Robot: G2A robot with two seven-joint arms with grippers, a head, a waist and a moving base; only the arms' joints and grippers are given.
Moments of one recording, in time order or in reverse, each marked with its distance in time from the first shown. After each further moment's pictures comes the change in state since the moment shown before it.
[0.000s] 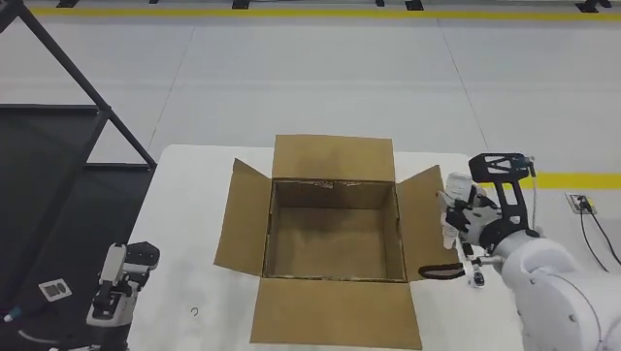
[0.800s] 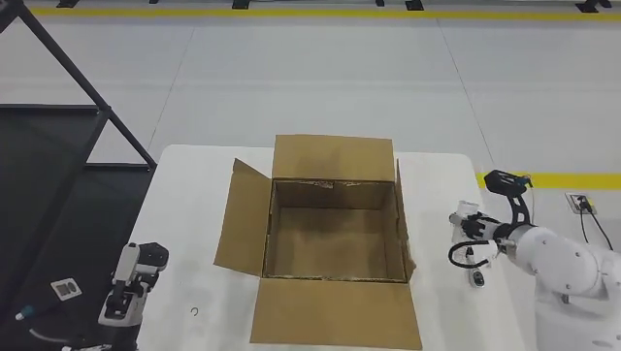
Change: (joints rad) left arm 0.008 -0.001 0.036 -0.015 0.051 0.013 0.026; right arm 0.067 0.034 0.144 0.511 0.240 -0.124 0.014
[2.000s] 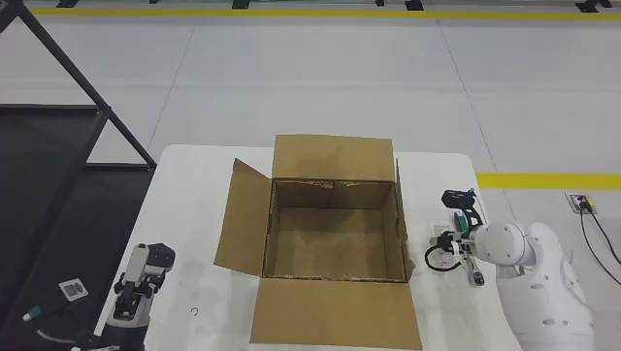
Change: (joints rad) left arm 0.008 0.000 0.033 -0.016 0.042 0.010 0.025; right arm 0.166 0.038 -0.191 0.462 -0.064 -0.126 -0.049
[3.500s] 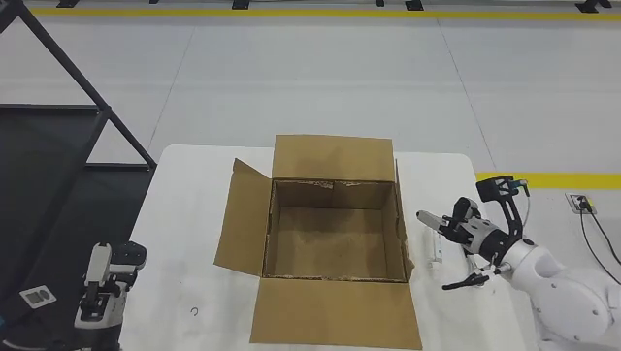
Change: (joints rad) left arm 0.004 0.000 -0.078 0.000 -0.060 -0.011 0.042; right arm -0.360 0.038 0.163 -0.652 0.377 -0.124 -0.350
